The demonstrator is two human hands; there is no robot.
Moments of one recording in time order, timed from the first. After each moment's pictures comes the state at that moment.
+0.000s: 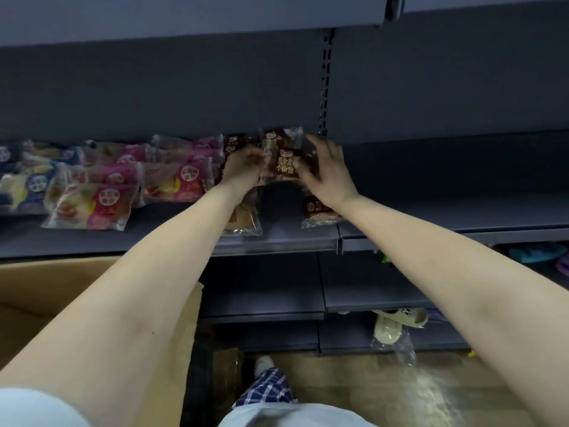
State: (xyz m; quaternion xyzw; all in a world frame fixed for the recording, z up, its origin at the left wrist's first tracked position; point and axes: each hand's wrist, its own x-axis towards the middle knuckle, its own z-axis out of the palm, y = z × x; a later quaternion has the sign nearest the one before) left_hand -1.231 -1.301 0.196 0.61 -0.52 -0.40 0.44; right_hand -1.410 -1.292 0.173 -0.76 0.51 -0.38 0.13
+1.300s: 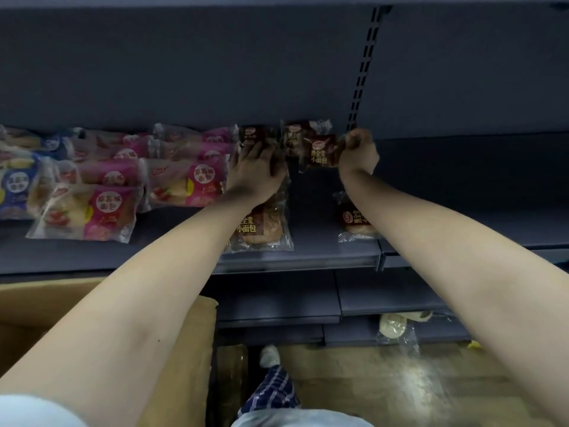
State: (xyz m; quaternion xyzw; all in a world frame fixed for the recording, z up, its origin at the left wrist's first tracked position) left_hand -1.183 -1.350 0.158 0.65 -0.74 -0.04 0.15; right_hand -1.369 -1.378 0.160 -0.42 0.72 -0.49 0.25
